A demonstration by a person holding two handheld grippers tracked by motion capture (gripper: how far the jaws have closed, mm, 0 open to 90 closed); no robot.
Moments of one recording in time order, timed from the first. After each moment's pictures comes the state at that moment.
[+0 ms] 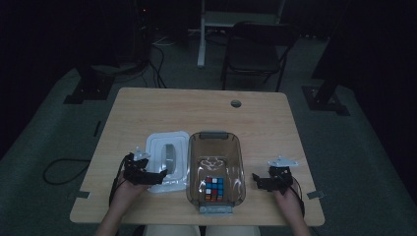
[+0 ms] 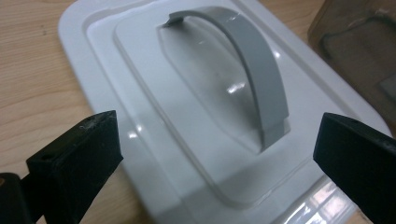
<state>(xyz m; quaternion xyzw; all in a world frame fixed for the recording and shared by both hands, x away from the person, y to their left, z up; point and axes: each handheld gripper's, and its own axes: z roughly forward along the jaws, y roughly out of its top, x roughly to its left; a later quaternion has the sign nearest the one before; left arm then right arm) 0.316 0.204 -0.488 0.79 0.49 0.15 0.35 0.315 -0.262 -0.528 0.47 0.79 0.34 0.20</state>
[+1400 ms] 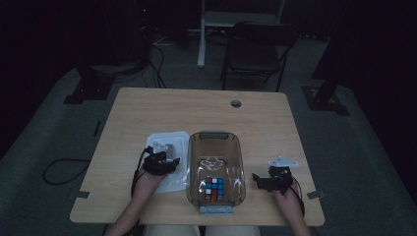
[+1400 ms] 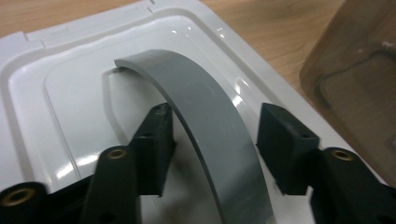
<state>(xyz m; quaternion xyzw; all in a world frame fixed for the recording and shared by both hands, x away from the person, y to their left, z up) 0.347 0.161 -0.505 0.78 0.48 0.17 0.36 0.314 -0.262 -0.528 0.47 0.79 0.34 0.20</state>
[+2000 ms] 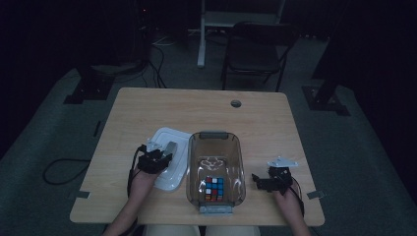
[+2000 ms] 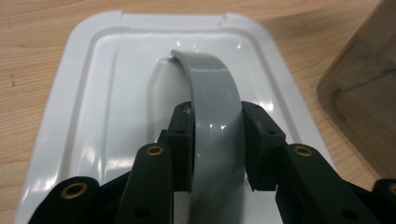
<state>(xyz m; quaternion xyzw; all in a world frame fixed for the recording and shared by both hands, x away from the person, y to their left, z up) 0.347 0.177 -0.496 0.76 0.50 0.18 0.37 0.313 -0.260 -0.527 0.47 0.79 0.34 0.20</state>
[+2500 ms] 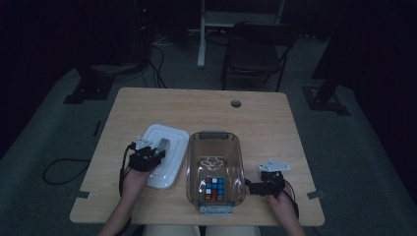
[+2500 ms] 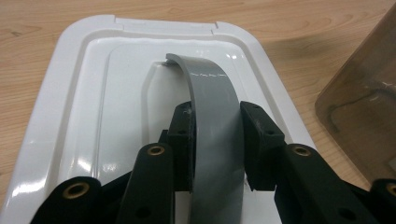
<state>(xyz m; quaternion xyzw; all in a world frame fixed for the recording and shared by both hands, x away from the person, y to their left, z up) 0.341 0.200 -0.476 0.74 0.51 0.19 0.39 0.300 -0.232 -0.521 0.42 0.81 0.36 0.19</state>
